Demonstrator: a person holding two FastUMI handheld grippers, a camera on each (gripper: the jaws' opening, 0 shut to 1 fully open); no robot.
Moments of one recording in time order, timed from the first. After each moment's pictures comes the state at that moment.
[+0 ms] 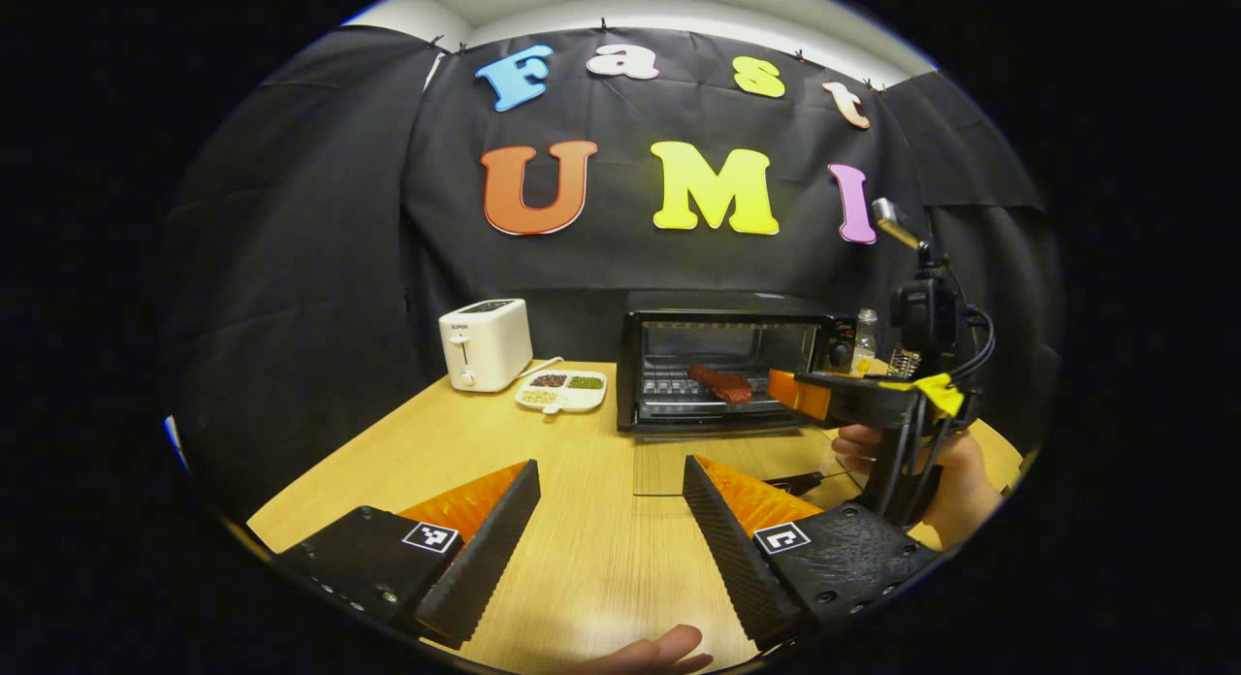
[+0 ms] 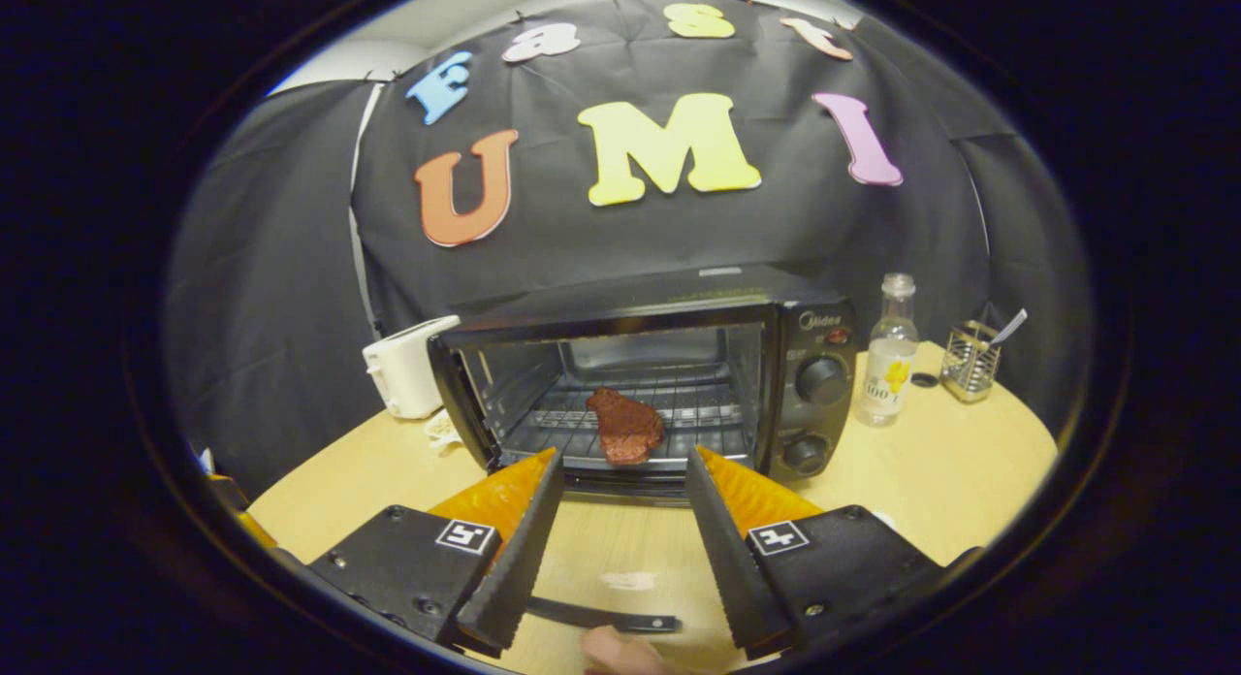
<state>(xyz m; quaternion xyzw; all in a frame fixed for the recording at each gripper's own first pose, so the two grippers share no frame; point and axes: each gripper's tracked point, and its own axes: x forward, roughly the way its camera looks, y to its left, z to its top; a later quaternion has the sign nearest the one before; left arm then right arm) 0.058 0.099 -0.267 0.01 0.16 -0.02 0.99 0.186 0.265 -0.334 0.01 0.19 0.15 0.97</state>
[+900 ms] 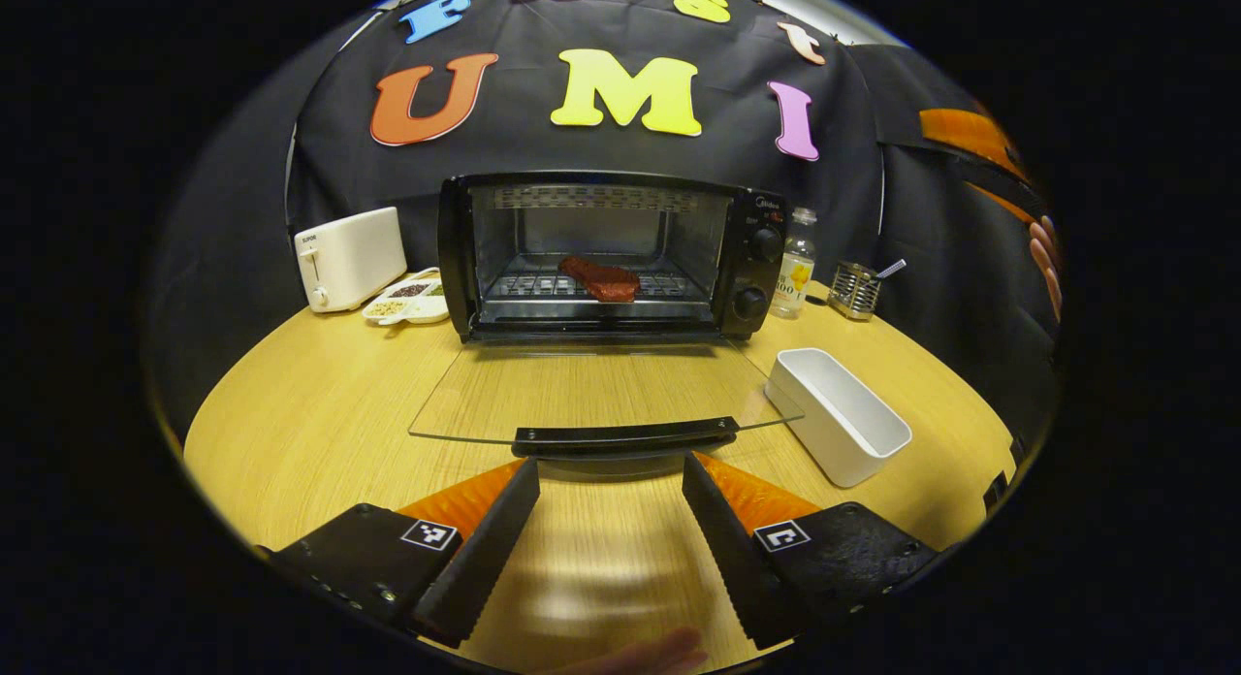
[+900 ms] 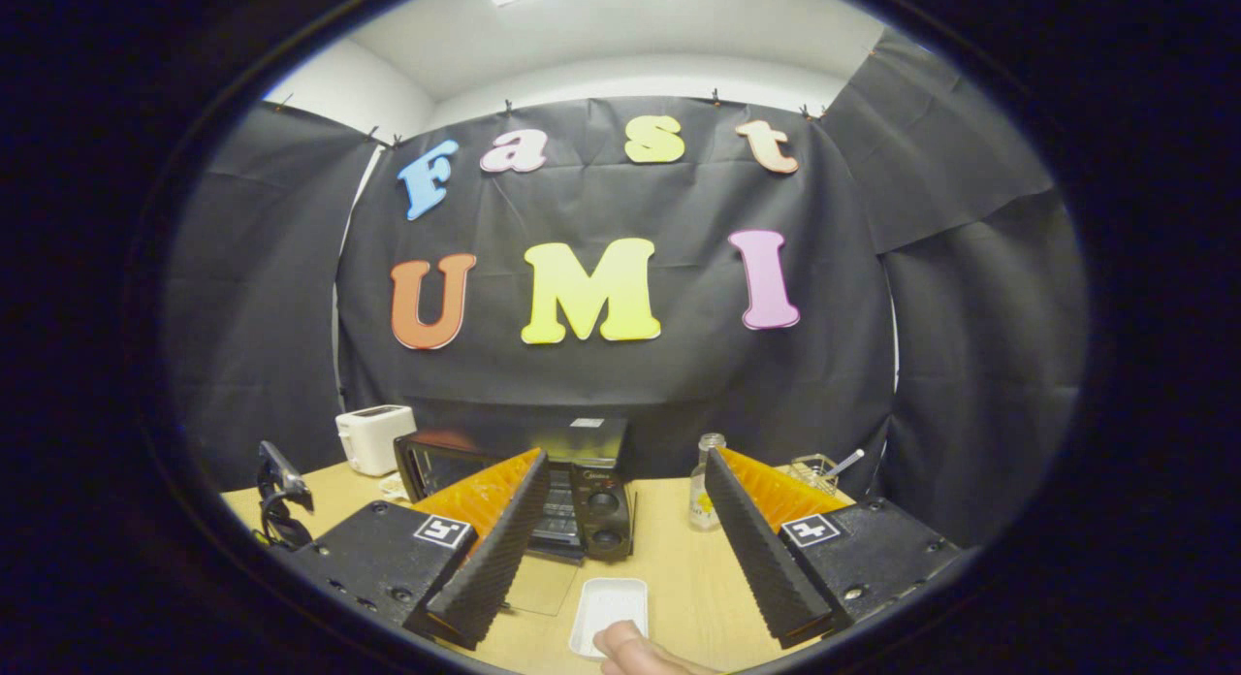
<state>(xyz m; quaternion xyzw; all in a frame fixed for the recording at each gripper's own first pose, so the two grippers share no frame) 0.100 -0.044 -0.384 0.01 0.28 -0.12 0.95 0.127 0.101 -0.185 -0.02 0.03 0.08 1.00</state>
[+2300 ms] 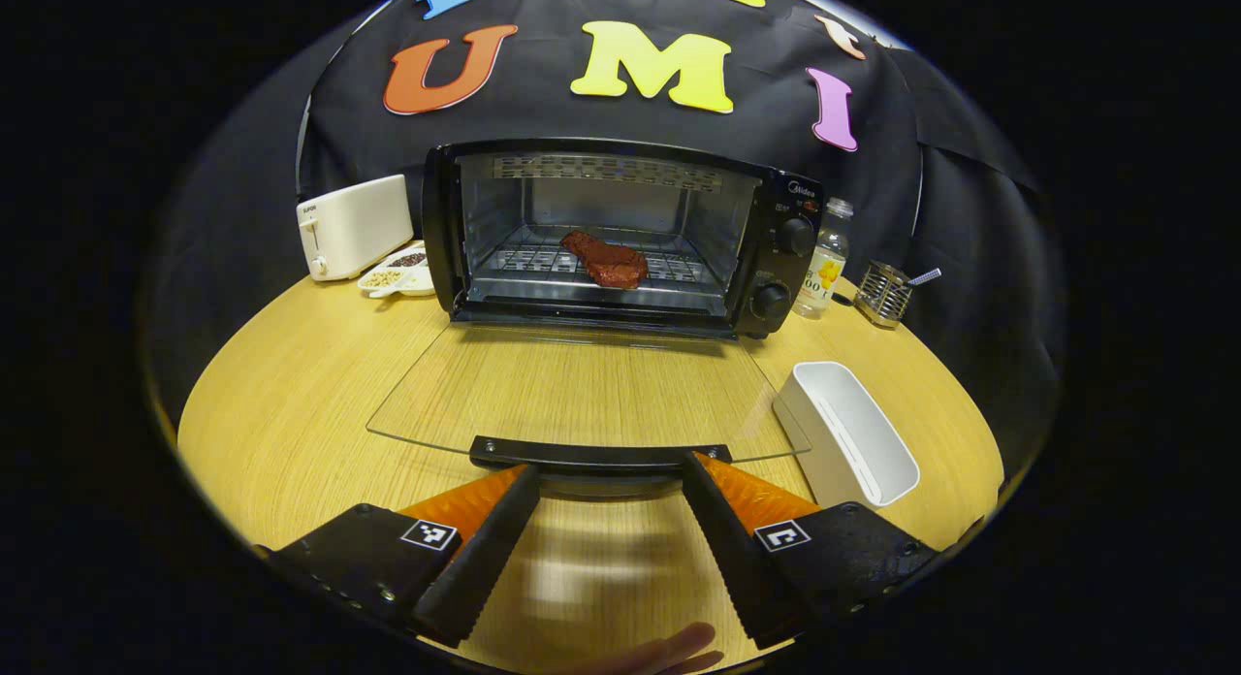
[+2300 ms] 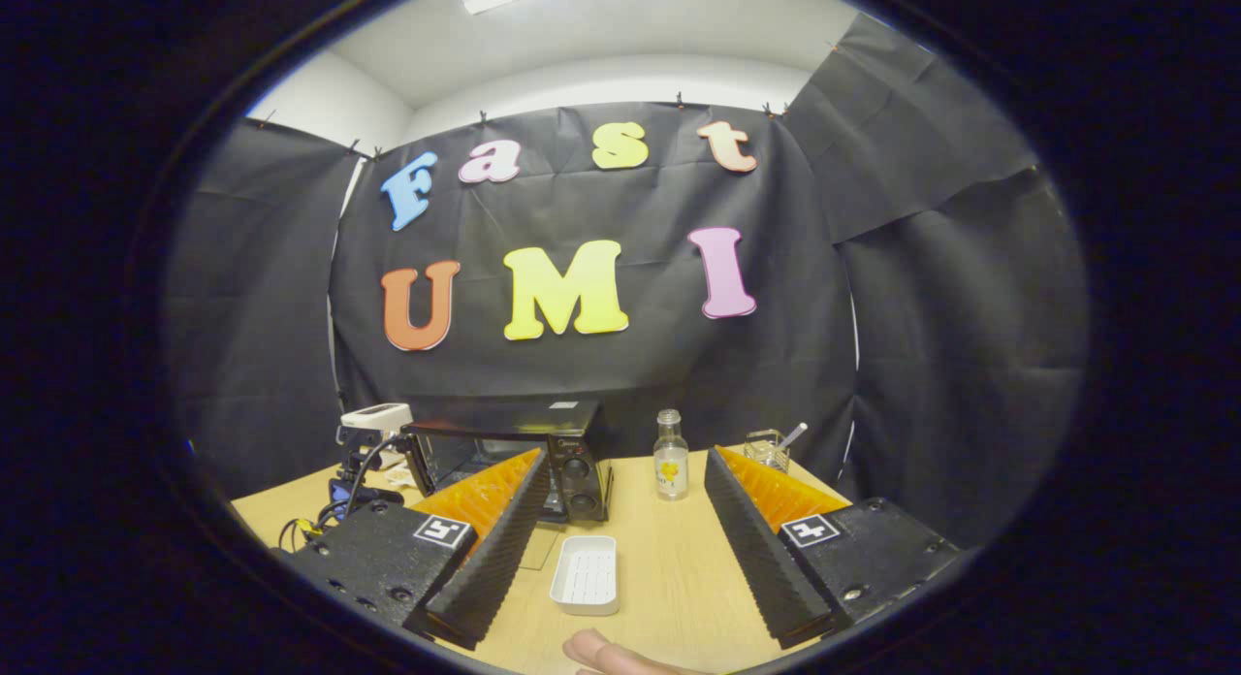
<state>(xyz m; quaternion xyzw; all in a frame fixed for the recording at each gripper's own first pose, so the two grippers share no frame) 0.120 -0.058 -0.391 -0.02 0.32 -0.08 0.94 0.034 0.047 -0.186 0.02 0.05 0.06 1.00</state>
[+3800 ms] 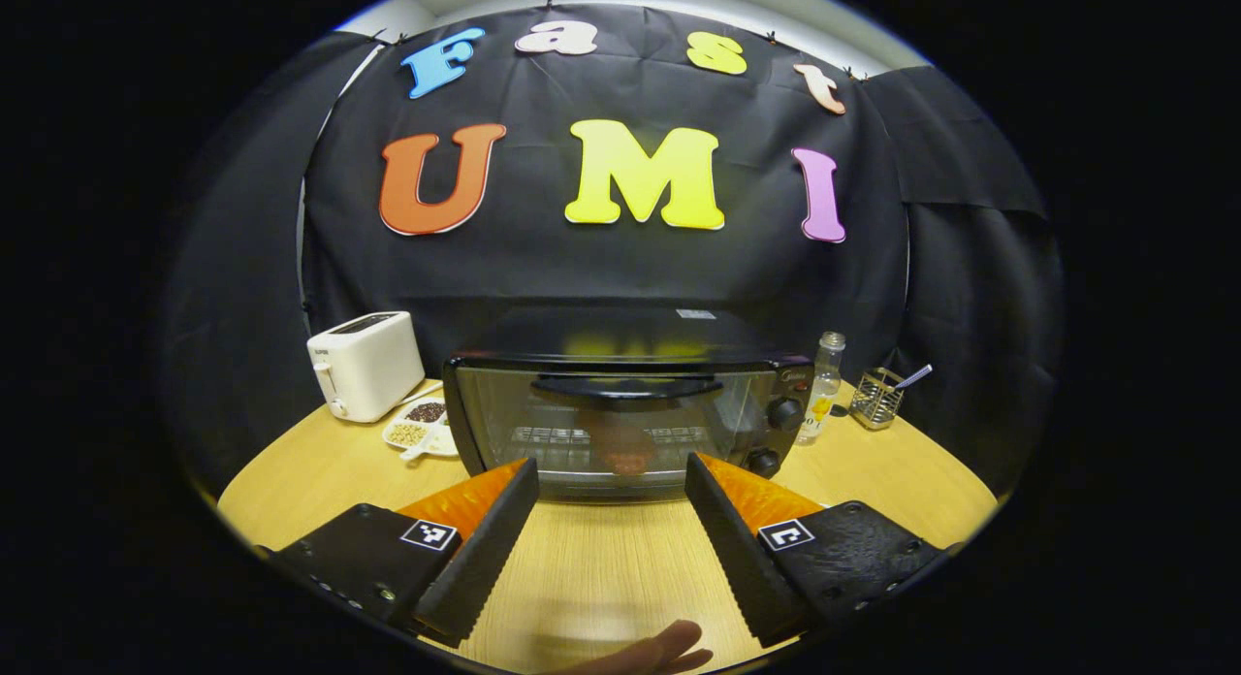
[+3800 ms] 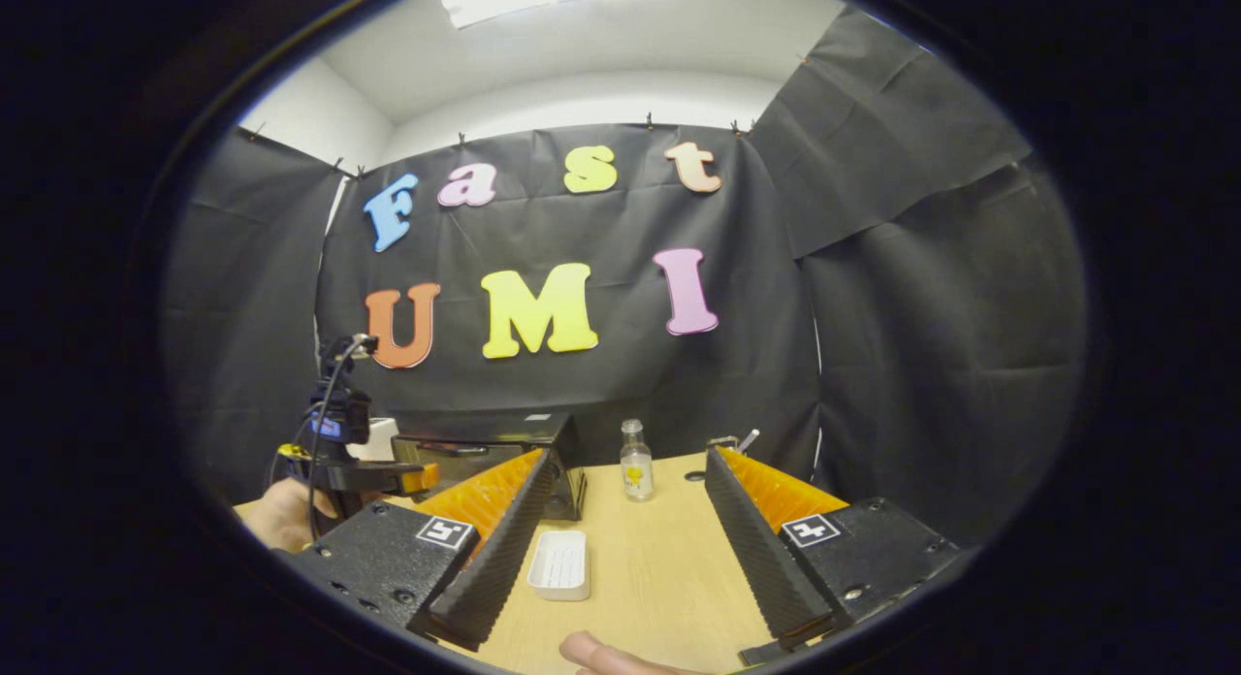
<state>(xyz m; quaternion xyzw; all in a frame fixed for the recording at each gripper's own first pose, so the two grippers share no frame) 0.174 -0.042 -0.236 0.00 0.16 -0.08 0.98 -0.017 0.011 -0.165 0.01 0.02 0.02 1.00</state>
